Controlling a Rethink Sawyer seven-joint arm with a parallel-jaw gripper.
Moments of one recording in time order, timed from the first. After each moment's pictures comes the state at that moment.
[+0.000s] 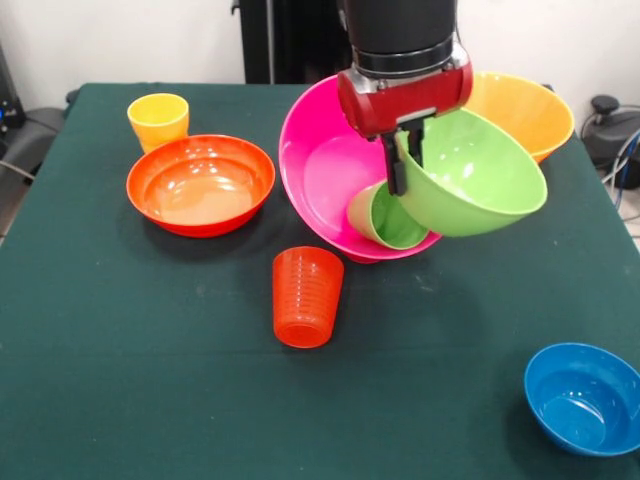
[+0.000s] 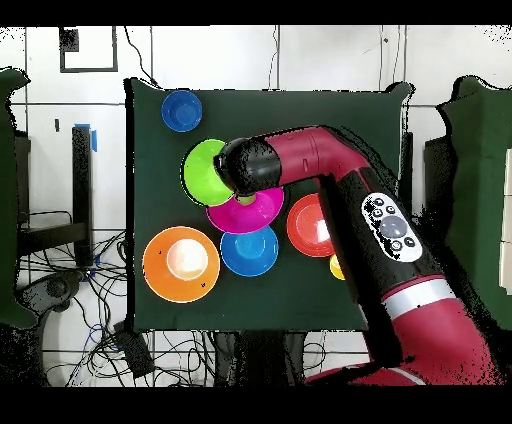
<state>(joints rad) -0.61 -0.63 0.70 1.54 -0.56 0.75 1.64</state>
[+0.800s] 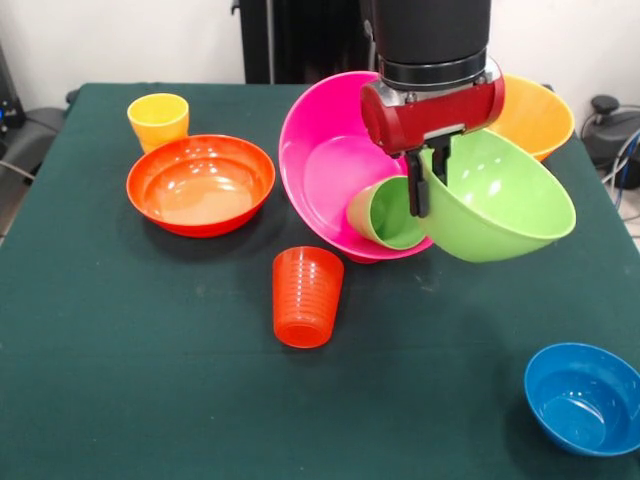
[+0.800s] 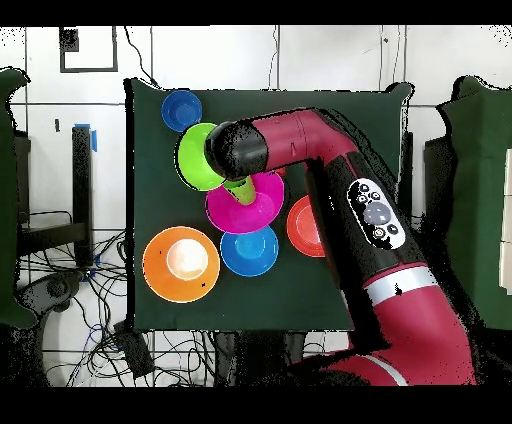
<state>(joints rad) -0.55 -0.60 0.68 1.43 -0.57 0.79 1.64</state>
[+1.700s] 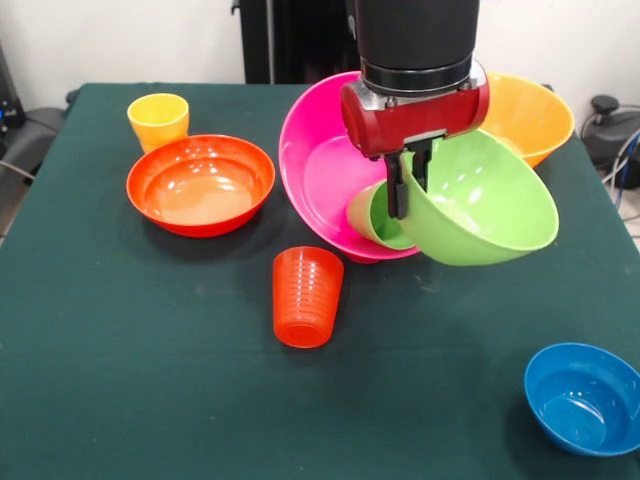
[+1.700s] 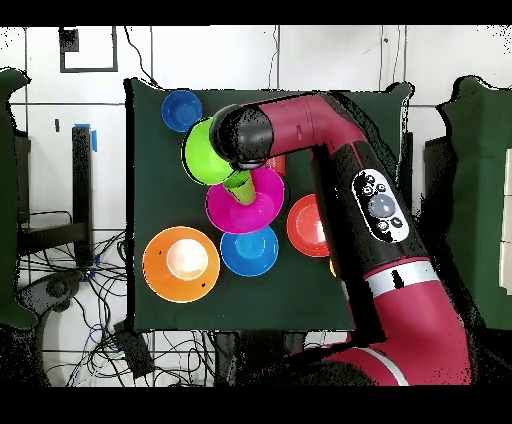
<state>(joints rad) -0.54 -0.59 0.68 1.35 -0.57 0.90 1.64</state>
